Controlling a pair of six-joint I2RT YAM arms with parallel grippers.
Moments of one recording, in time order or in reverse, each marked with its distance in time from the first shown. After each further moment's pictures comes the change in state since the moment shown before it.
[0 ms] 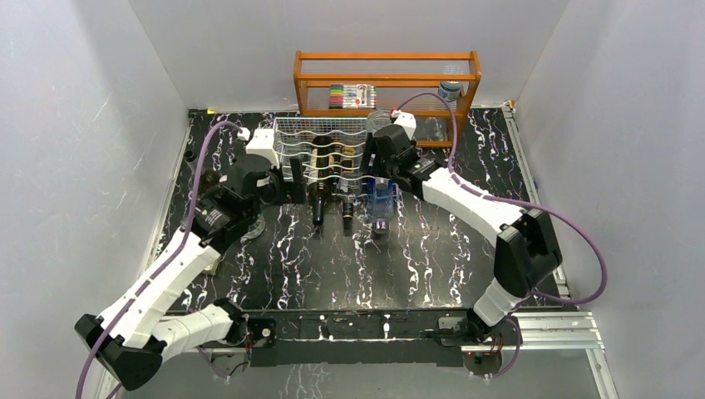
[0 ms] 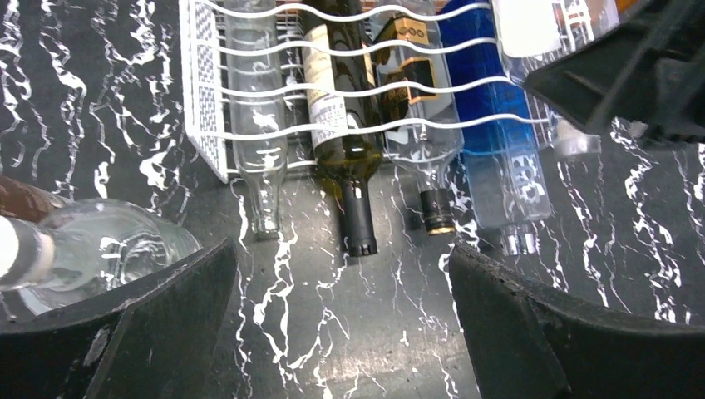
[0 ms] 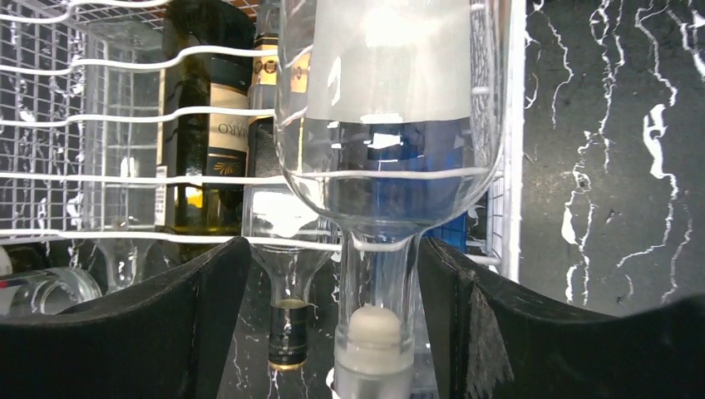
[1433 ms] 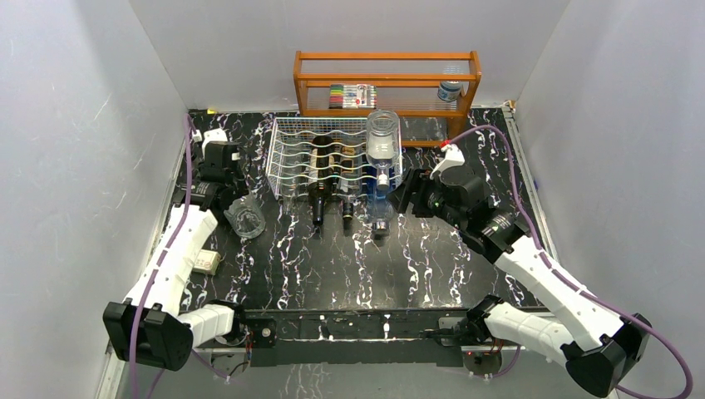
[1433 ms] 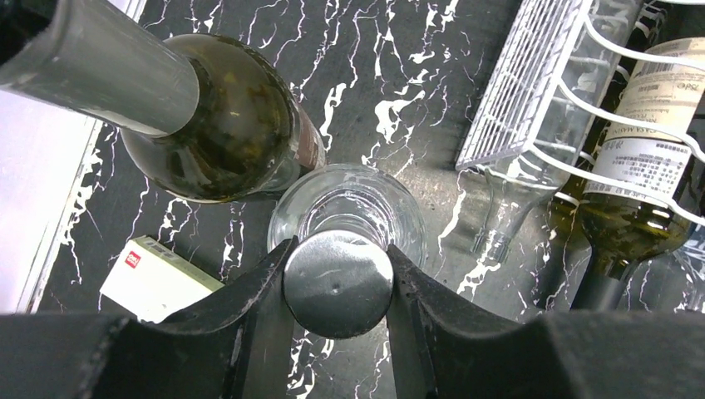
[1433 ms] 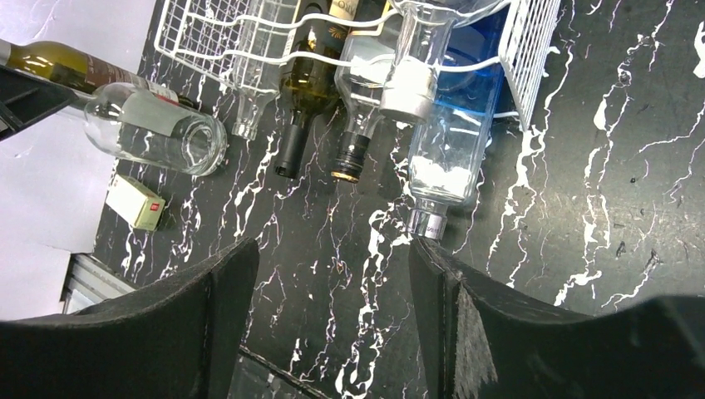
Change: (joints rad) left arm 0.433 0.162 0.004 -0.125 -0.108 0.013; right arm -0.001 -0.703 -0.384 -0.108 -0.277 -0.006
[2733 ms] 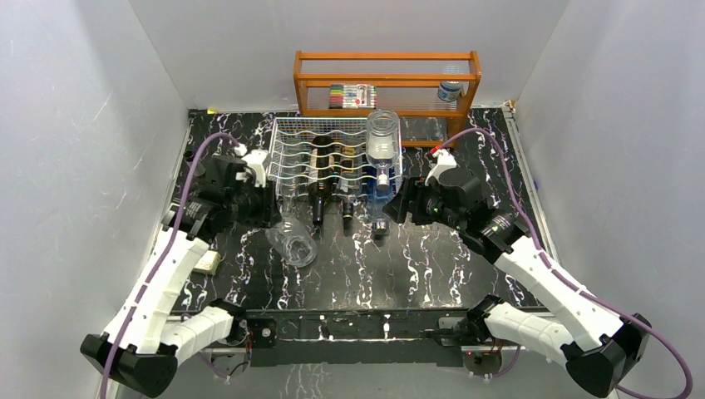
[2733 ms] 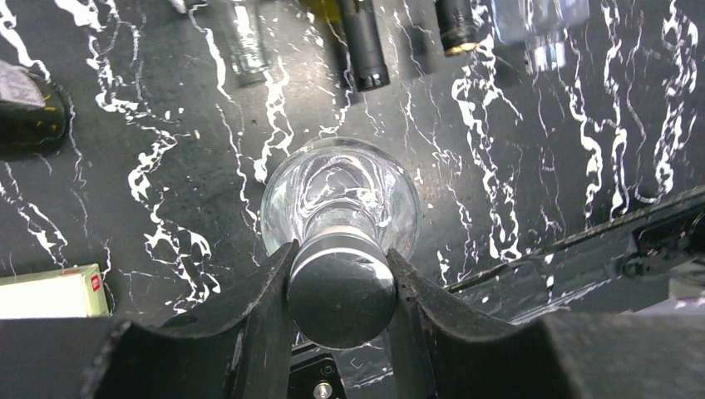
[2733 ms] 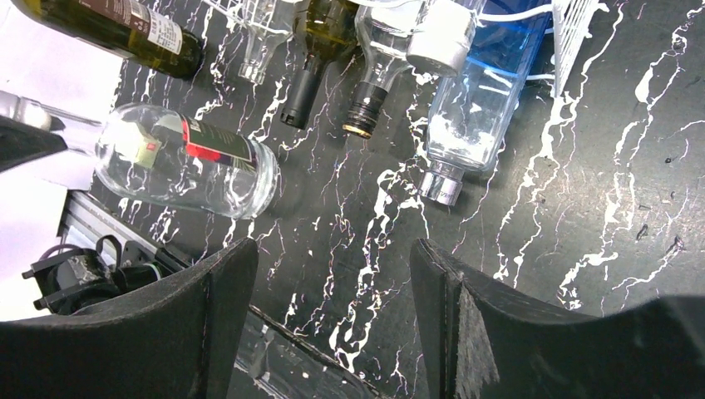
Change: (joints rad) left arm -0.133 -0.152 0.069 -0.280 0.592 0.142; right arm 0.000 -0.003 -0.006 -0.057 -0.118 -0.051
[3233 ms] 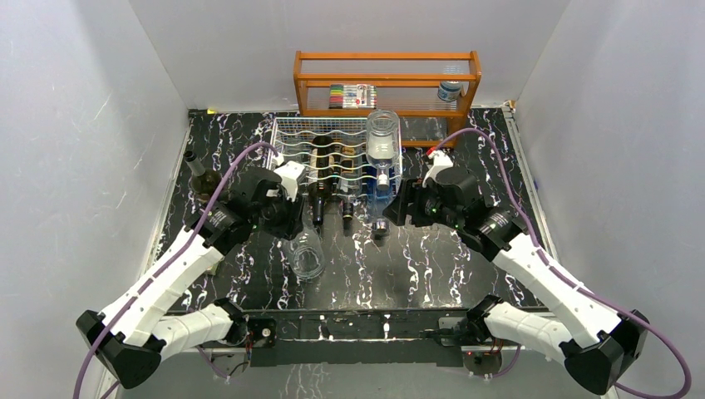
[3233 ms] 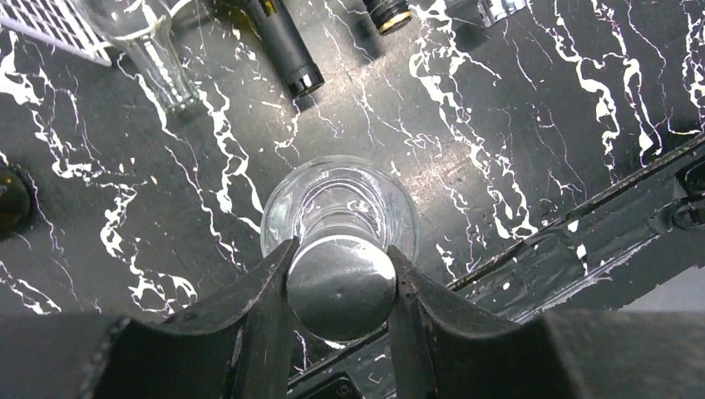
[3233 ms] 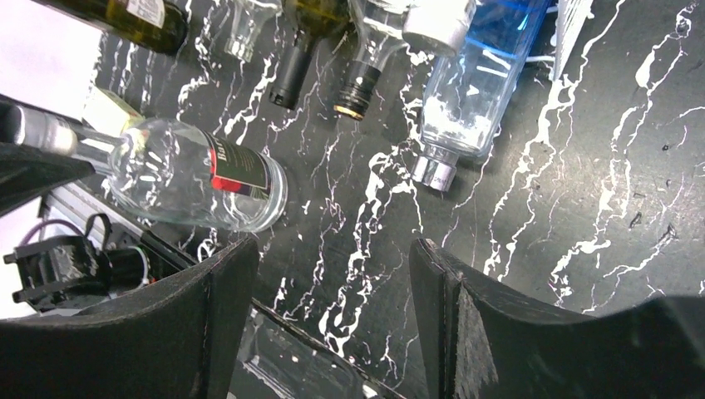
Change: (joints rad) left arm -0.327 0.018 -0.062 0.093 -0.153 0.008; right arm 0.000 0.011 0.008 -0.029 -0.015 -0.018
